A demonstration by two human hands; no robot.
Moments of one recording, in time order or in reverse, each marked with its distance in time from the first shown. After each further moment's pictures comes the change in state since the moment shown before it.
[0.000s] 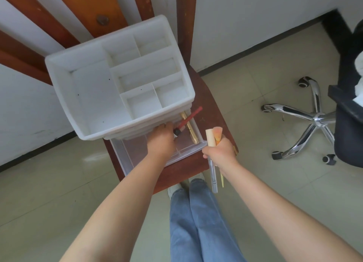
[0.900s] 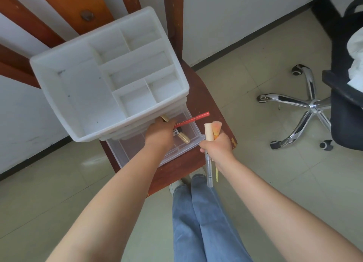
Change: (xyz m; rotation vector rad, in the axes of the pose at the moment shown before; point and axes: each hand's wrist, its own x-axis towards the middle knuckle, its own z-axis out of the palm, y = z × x) left_hand 0.012 0.000 -0.006 0.228 -0.192 0.094; right_hand 0.000 0.006 0.011 0.100 0.078 0.000
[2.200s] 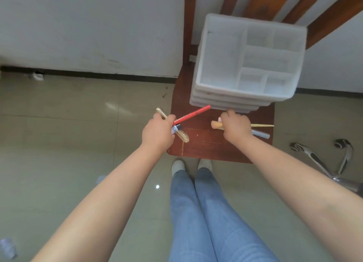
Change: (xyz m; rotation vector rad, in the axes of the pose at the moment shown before) left_hand -0.194 -0.111 0.006 -0.421 0.159 -0.504; right_hand -0.049 -0.050 0.095 -1.722 -0.157 -0.953
